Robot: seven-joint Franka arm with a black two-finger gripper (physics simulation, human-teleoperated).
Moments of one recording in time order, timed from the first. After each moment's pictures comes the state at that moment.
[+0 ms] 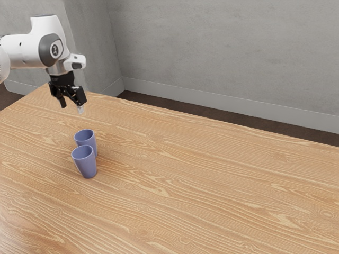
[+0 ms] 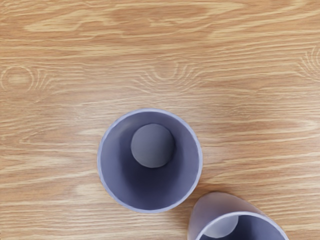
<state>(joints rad) 0.09 0.36 0.29 -1.53 -0.09 1.85 0.46</state>
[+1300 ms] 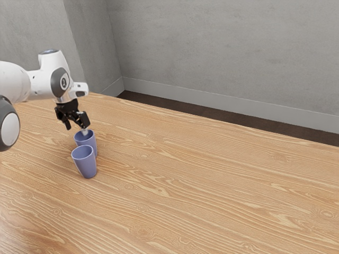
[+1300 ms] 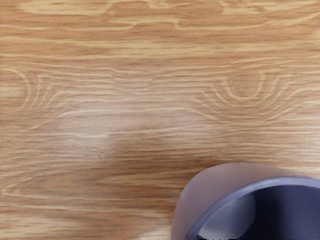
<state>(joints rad) 0.17 0.57 0.29 -1.53 -0.19 2.07 0.52</state>
